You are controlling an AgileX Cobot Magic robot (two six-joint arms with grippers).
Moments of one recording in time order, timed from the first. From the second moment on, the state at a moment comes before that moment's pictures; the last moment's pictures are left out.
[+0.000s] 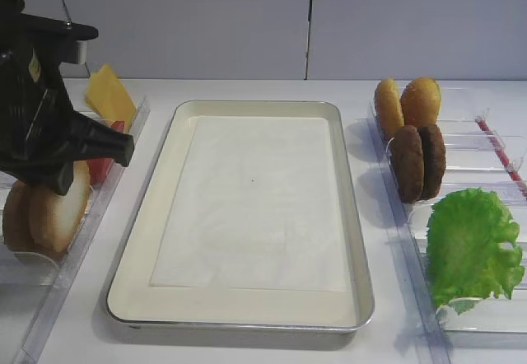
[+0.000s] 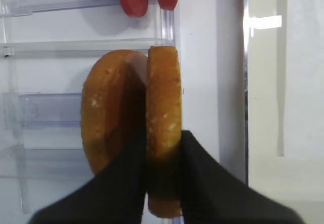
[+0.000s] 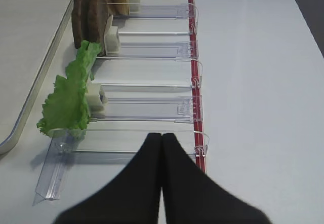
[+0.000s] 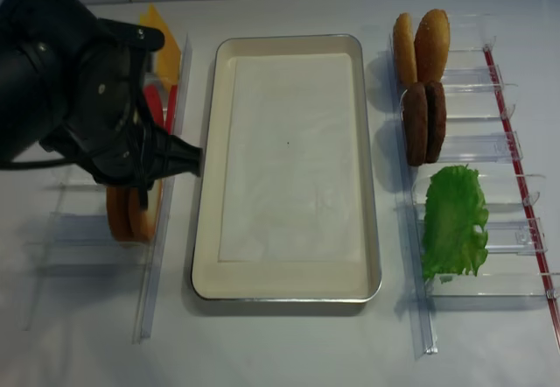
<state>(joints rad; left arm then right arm) -0.52 1.44 -1.10 0.32 1.13 -0.56 0.04 -0.02 -0.47 0.03 1.13 0.04</state>
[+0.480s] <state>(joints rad) -0.57 1.43 -1.12 0.30 1.15 -0.58 0.04 -0.02 -0.47 0.03 1.13 0.04</state>
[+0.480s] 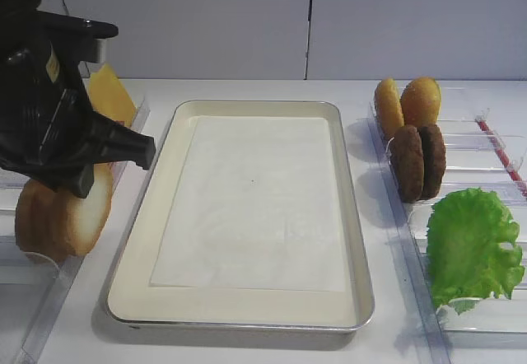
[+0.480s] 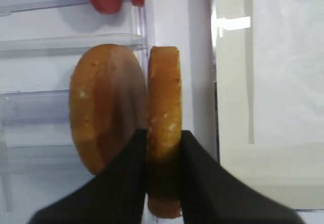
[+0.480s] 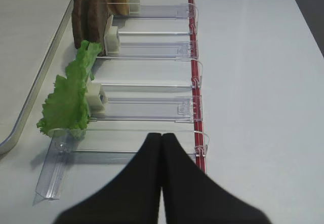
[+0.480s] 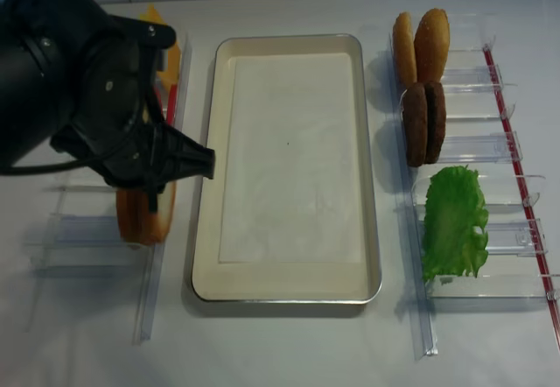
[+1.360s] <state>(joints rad) -0.69 1.44 -1.16 -0.07 0.75 -0.52 0.04 -0.02 -0.47 0.03 1.13 0.04</state>
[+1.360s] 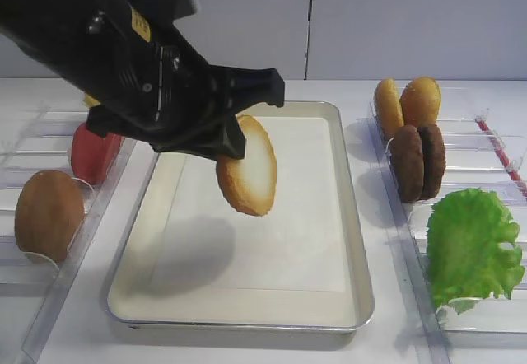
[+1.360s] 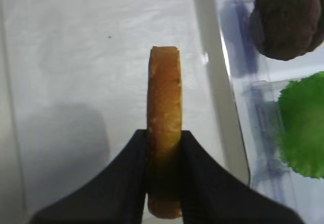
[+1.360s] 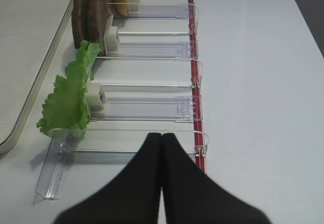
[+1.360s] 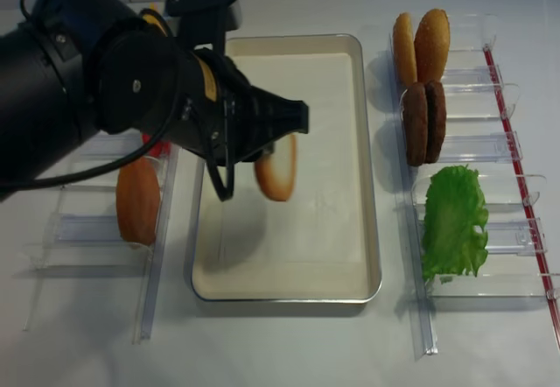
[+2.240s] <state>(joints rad) -0.36 1.59 -0.88 -1.44 0.84 0.78 0.04 -0.02 -0.47 0.03 1.13 0.04</state>
